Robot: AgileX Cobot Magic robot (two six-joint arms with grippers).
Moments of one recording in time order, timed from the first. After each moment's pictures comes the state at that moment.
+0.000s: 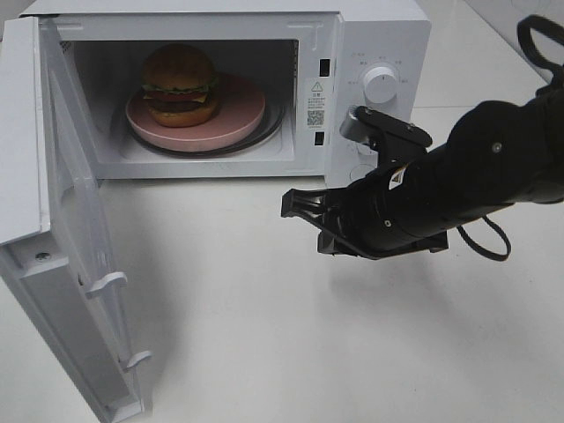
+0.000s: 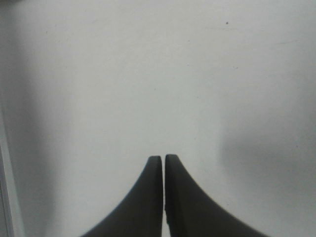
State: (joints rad) left arm 0.08 0.00 -0.52 -0.09 1.07 -0.03; right arm 0.59 1.68 -0.77 0.39 0.08 0.24
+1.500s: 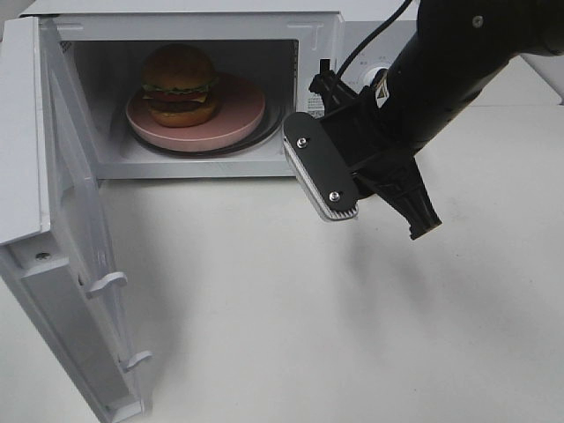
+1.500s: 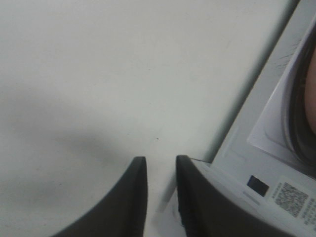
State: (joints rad) left arm 0.08 0.00 -0.52 -0.09 1.07 -0.03; right arm 0.59 1.68 -1.10 -0.05 0.53 -1.49
